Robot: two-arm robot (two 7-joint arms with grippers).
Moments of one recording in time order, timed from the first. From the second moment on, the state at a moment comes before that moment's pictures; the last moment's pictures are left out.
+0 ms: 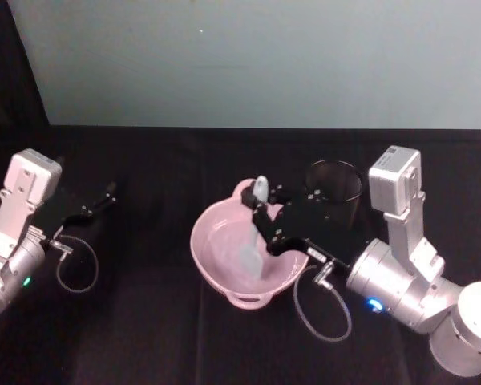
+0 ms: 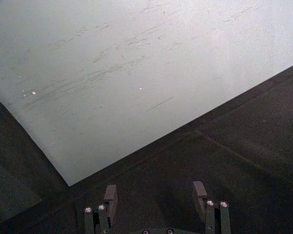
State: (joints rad) left arm -0.20 0.60 0.45 -1.41 -0.25 -0.12 0.03; right arm 0.11 0.38 -0.40 -1.70 0.29 -0.04 0.45
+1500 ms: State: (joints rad) left arm -0.20 0.60 0.45 -1.41 -0.25 -0.12 0.03; right arm 0.25 0.28 -0.43 -1.50 0.21 -0.08 0.37
